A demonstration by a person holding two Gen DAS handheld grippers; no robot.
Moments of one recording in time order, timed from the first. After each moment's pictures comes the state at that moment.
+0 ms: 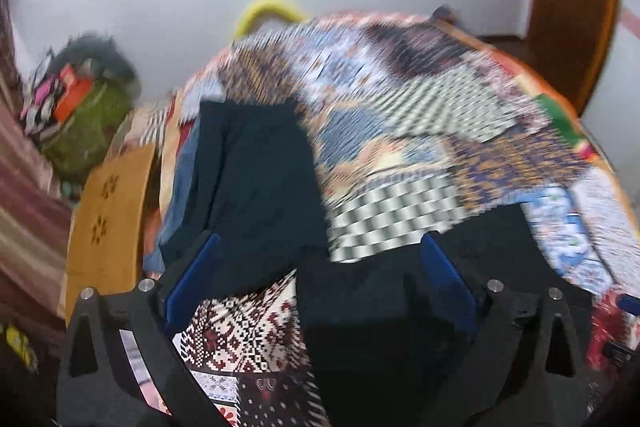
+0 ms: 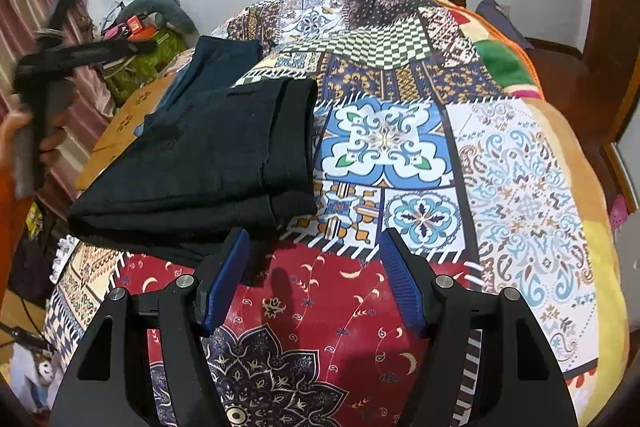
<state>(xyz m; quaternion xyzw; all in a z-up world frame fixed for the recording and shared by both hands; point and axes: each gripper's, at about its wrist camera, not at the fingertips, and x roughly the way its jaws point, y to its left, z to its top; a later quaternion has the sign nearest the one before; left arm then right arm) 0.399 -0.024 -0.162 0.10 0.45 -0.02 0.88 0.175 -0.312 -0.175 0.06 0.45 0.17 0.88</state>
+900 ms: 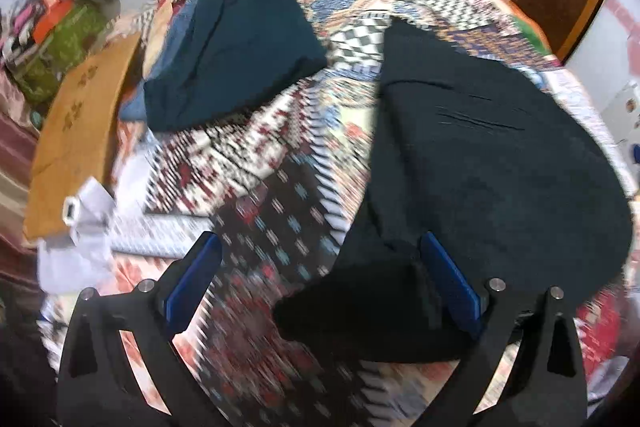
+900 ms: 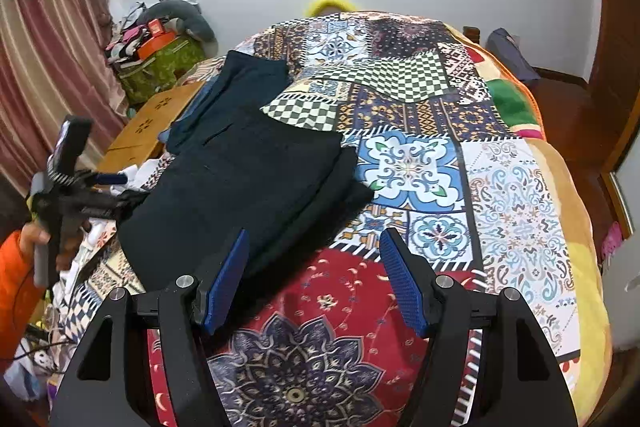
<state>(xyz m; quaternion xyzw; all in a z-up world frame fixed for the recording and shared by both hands) 0.239 0.032 -0.220 0.04 0.53 -0.08 0.84 0.148 -0.287 -0.141 0.04 0.41 0.20 0.89</state>
